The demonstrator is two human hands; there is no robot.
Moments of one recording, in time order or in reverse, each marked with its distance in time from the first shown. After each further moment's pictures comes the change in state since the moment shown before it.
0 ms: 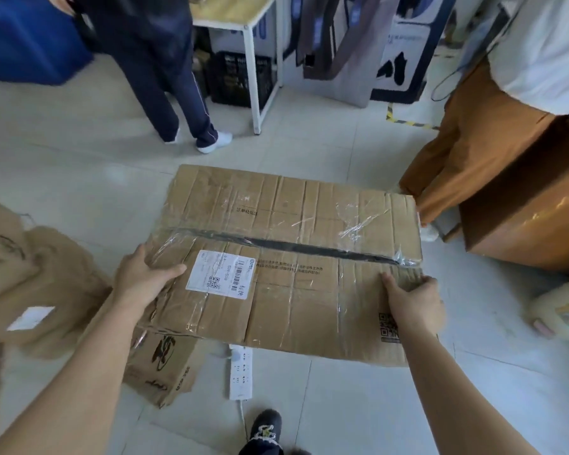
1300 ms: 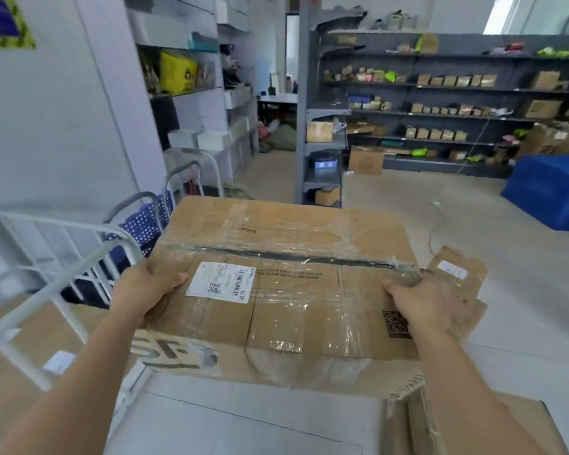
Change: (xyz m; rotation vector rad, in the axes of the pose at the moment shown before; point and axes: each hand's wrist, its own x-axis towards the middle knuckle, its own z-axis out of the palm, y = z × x) left_hand -0.566 -0.386 -0.433 -0.331 1.252 -0.753; right_hand -0.696 -0.126 0.106 -0.227 -0.965 -1.291
